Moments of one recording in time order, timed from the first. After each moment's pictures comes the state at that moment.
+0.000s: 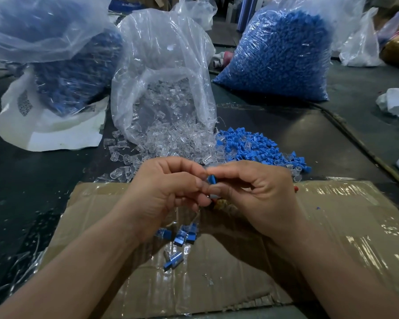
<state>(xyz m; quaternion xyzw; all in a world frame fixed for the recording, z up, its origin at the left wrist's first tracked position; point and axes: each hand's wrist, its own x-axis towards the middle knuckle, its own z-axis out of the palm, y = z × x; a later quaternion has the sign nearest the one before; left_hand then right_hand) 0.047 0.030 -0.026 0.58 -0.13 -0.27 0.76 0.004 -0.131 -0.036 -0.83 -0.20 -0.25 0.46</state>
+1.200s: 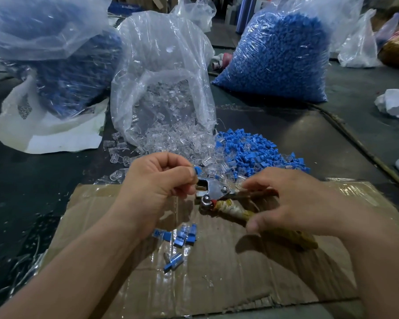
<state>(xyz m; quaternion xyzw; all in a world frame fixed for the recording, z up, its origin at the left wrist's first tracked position) 0.052 0.031 -0.032 0.62 -0.09 -0.16 0.77 -0.003 -0.182 -0.006 -0.98 -0.06 0.11 0.17</state>
